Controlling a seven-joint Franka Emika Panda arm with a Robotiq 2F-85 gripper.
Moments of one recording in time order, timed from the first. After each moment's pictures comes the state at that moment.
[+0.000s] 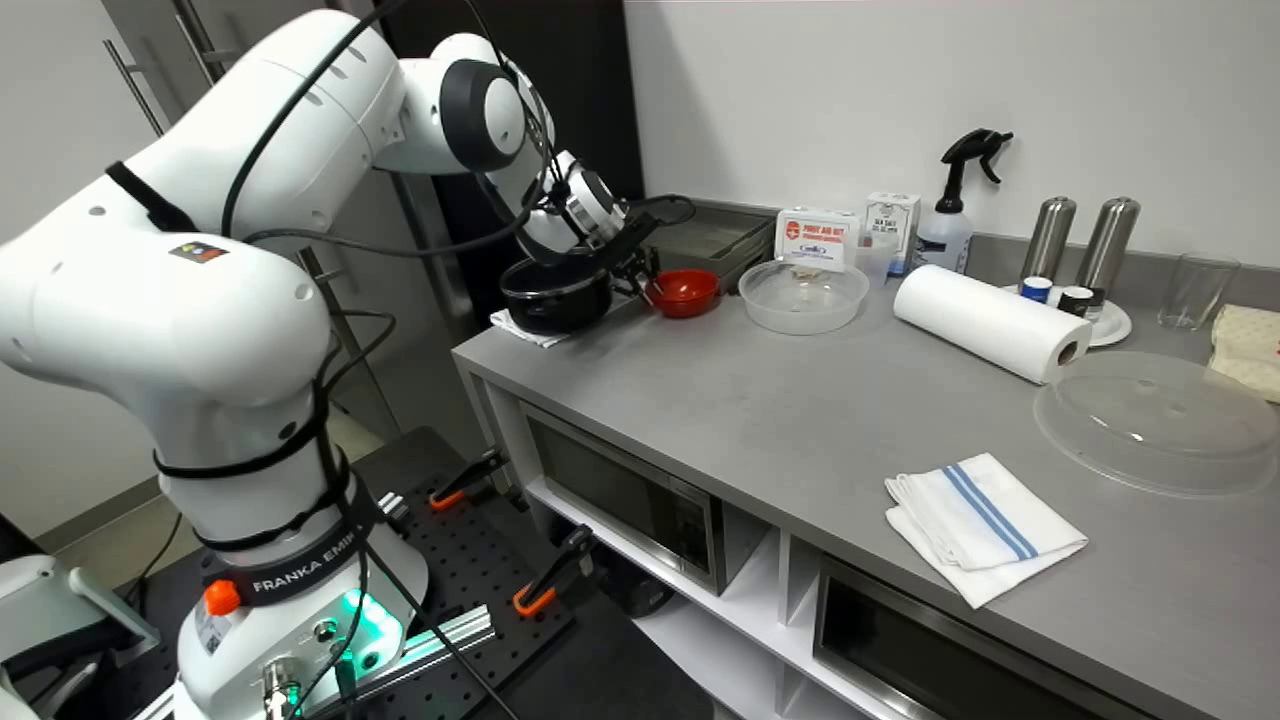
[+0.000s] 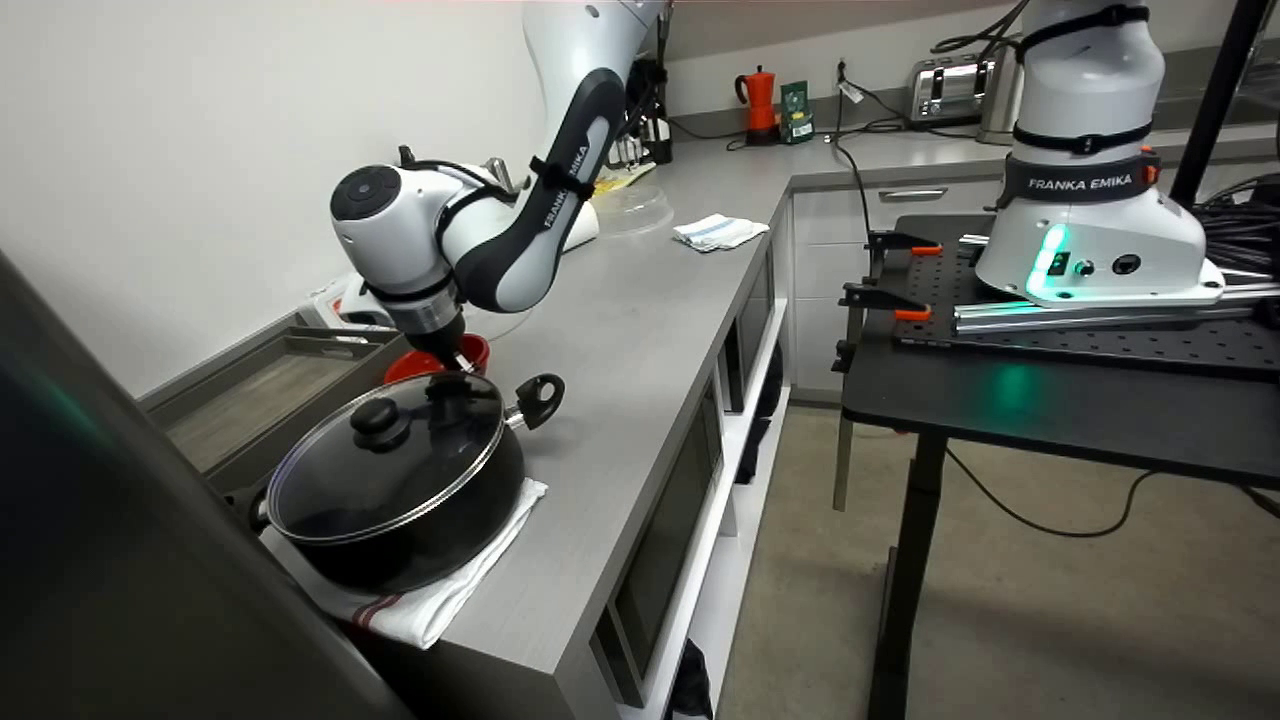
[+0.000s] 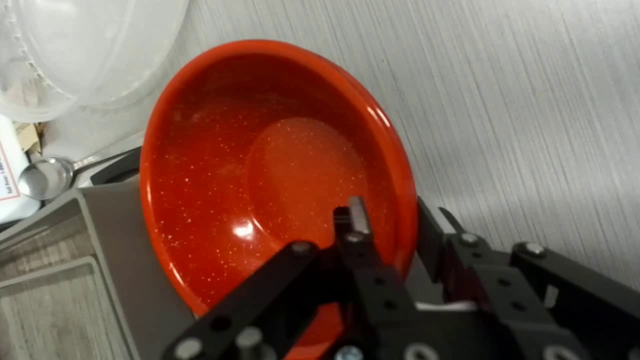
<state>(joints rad) 0.47 1.13 0.03 -1.19 -0.79 2.41 -0.20</state>
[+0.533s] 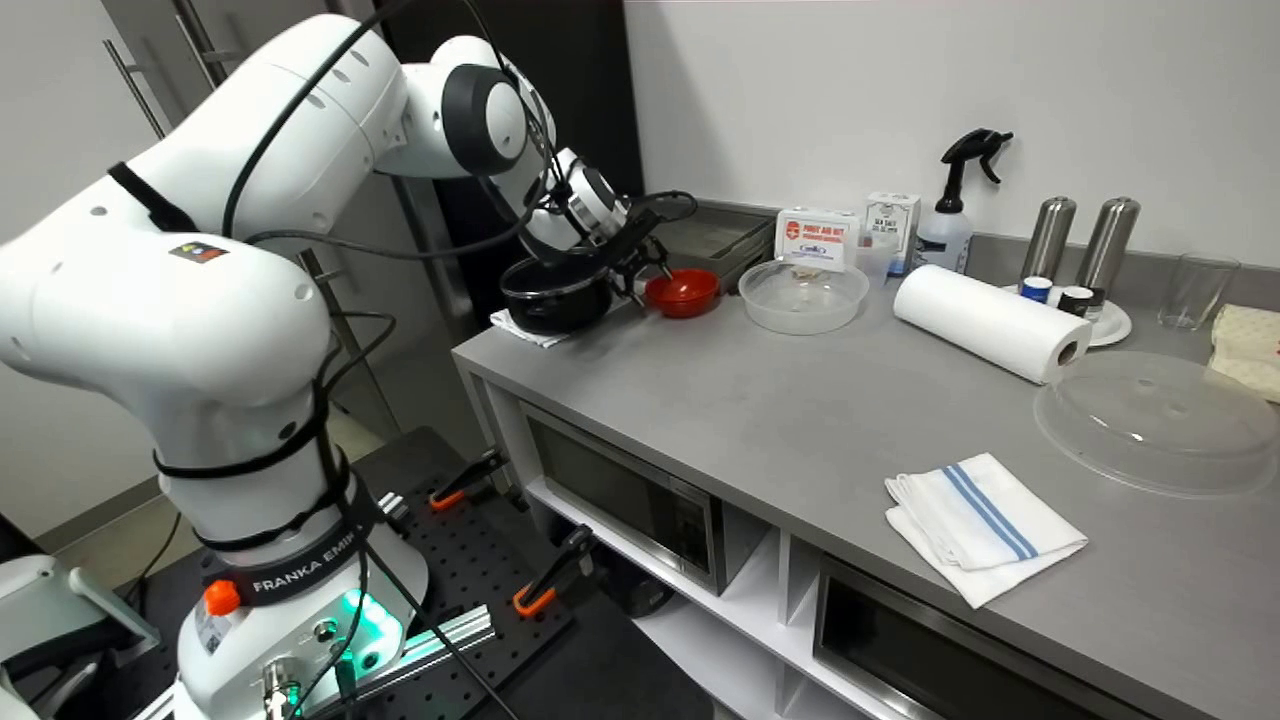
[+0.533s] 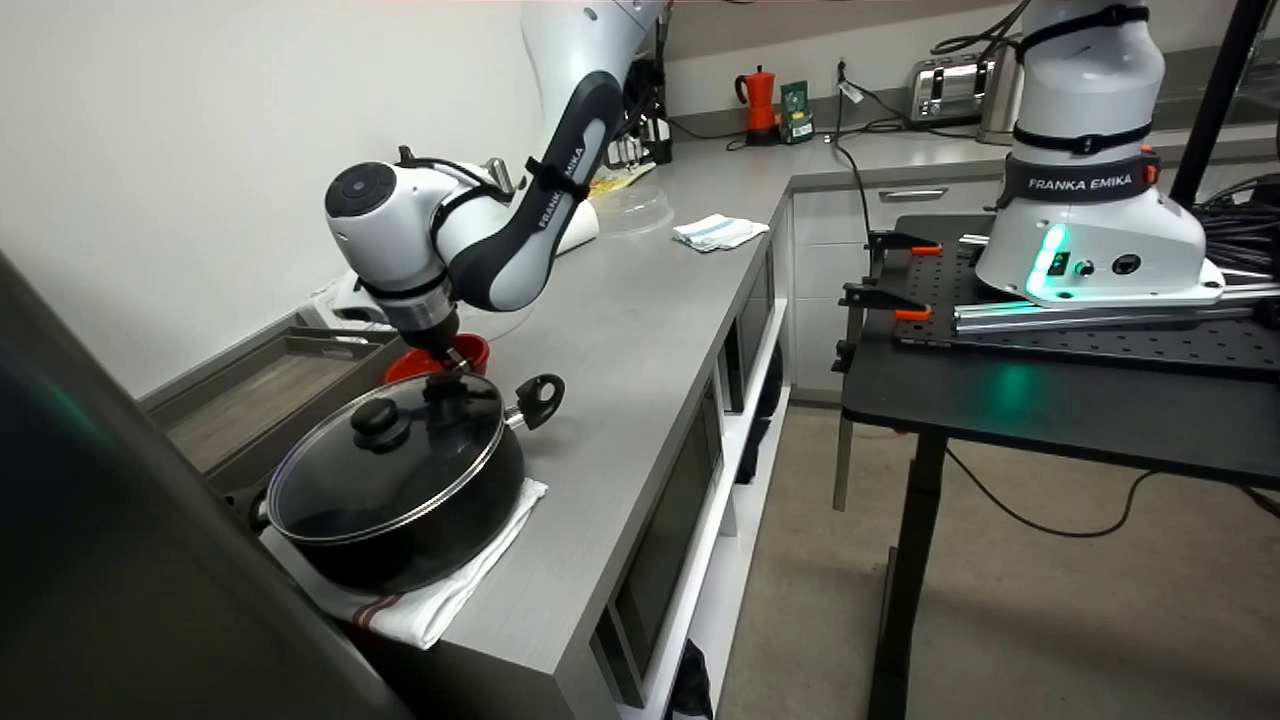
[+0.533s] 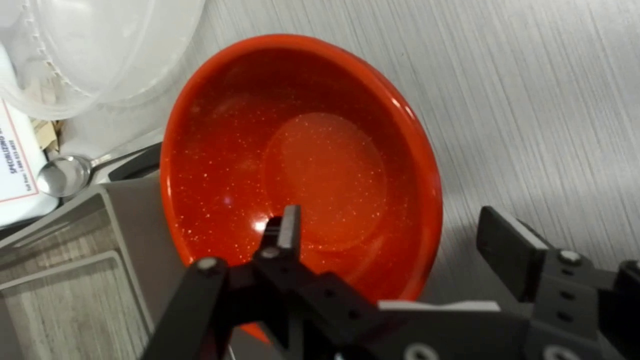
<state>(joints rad) 0.47 1.15 0.03 -1.15 -0.79 2.40 -0.20</state>
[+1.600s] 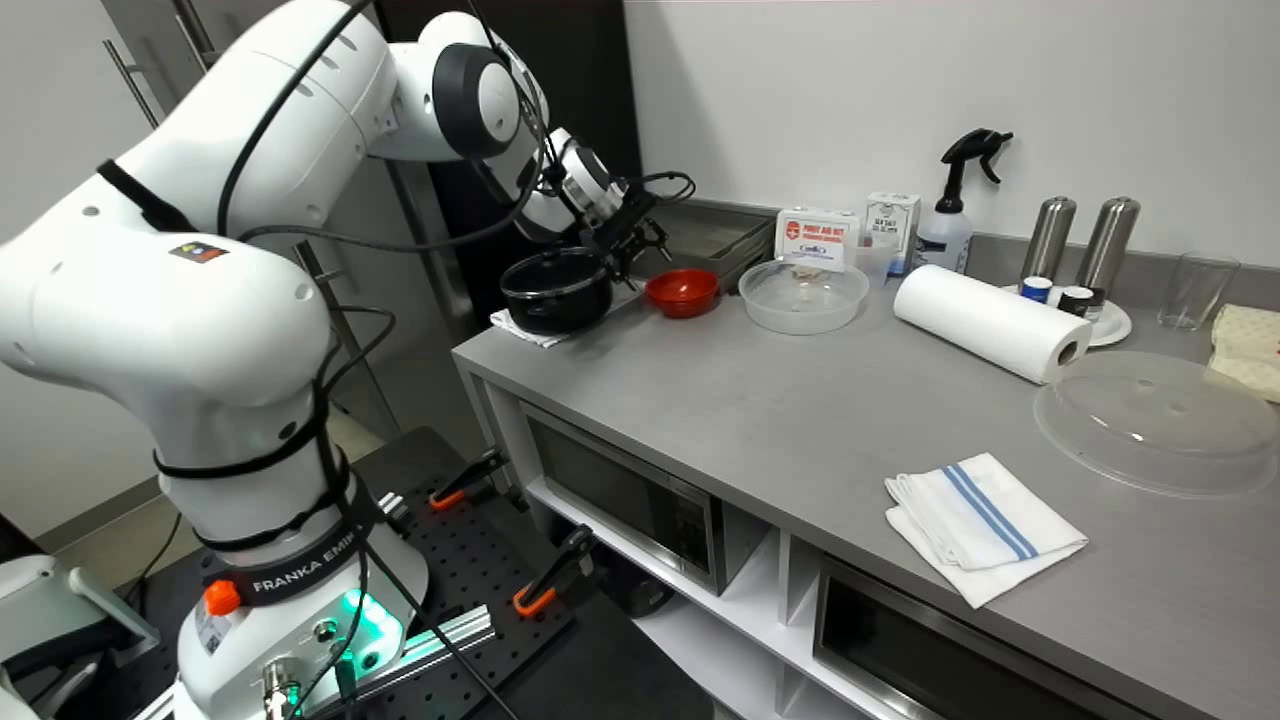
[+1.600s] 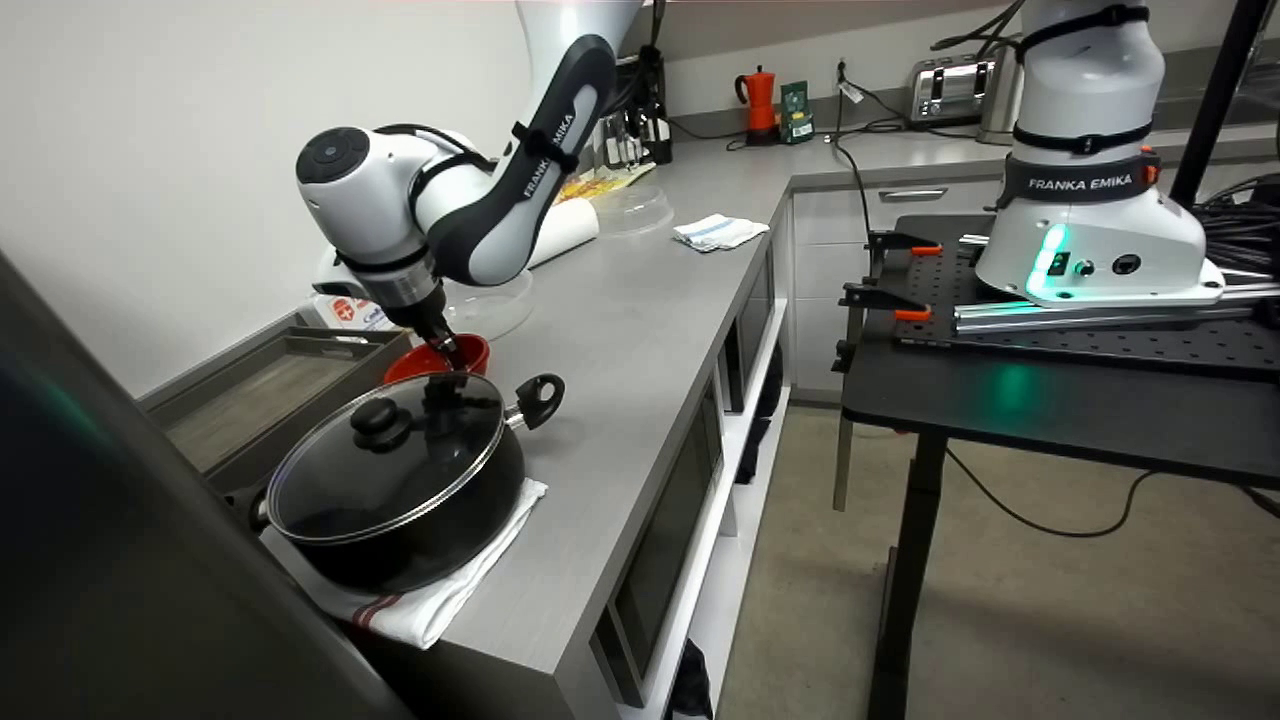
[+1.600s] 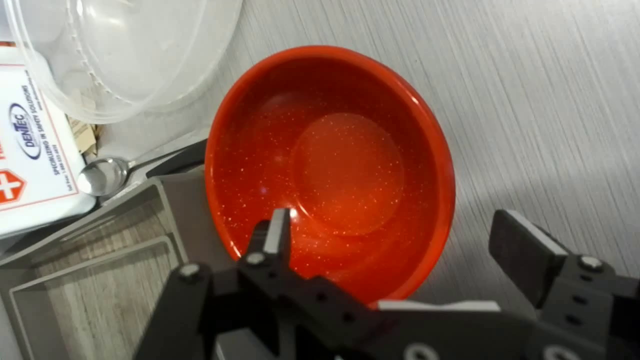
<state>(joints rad) 0.47 1.09 0.05 -1.17 -0.78 2.34 -0.20</state>
